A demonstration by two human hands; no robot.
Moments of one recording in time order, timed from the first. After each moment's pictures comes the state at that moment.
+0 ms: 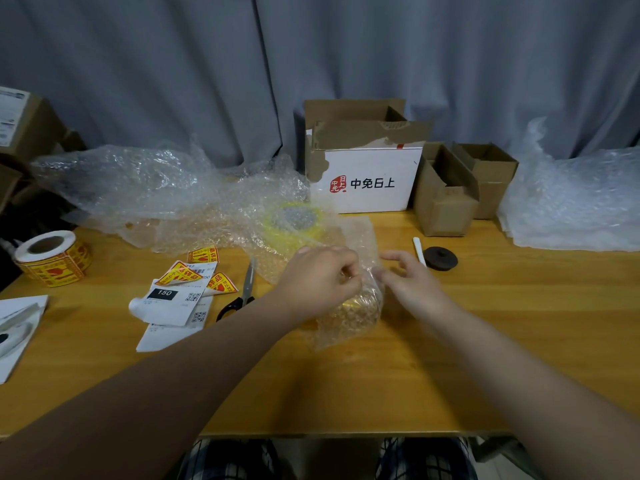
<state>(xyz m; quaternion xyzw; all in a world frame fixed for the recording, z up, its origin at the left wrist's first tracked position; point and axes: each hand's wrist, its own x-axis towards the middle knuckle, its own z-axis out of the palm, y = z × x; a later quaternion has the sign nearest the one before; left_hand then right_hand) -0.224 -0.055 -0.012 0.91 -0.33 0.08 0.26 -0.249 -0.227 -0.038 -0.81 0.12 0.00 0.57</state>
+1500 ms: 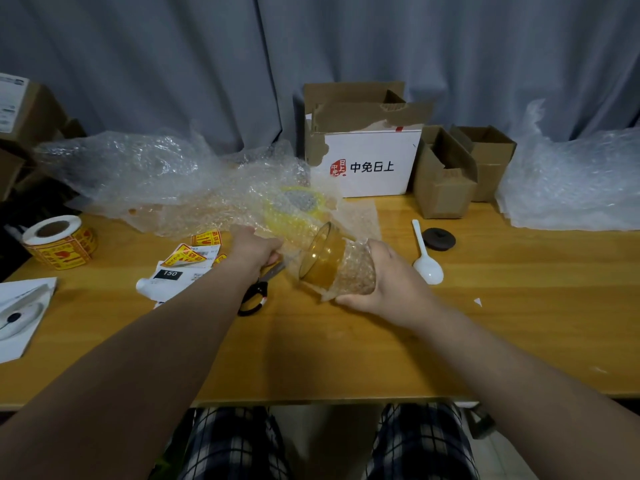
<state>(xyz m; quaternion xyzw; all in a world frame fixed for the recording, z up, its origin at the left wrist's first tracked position) -0.168 0.002 -0.046 0.77 0.15 -0.05 0.62 -0.274 -0.203 -0.042 -0.96 -0.07 -0.07 0.26</state>
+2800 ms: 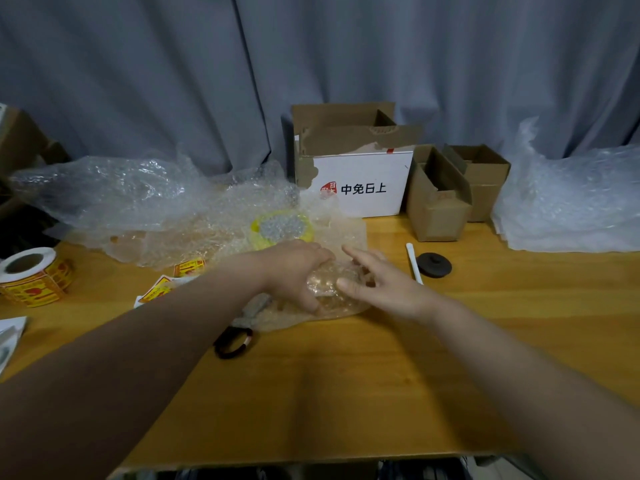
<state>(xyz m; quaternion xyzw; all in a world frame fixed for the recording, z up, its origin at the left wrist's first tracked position) -0.157 -0.047 0.005 0.92 -0.38 -0.12 -0.02 -0.226 -0.231 -0.026 -0.88 -0.10 0.09 0.45</state>
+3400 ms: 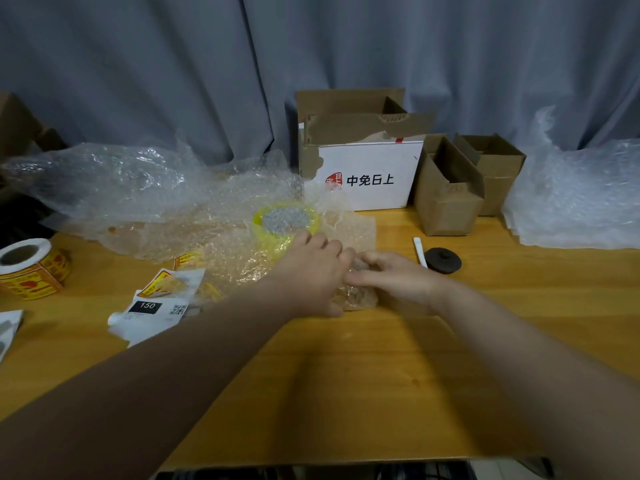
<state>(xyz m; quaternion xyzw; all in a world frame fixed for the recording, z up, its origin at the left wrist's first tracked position) -0.183 -0.064 -0.014 0.90 -0.41 0.10 -0.13 -0.204 -0.237 -0.031 -0.82 -0.02 0.19 0.53</state>
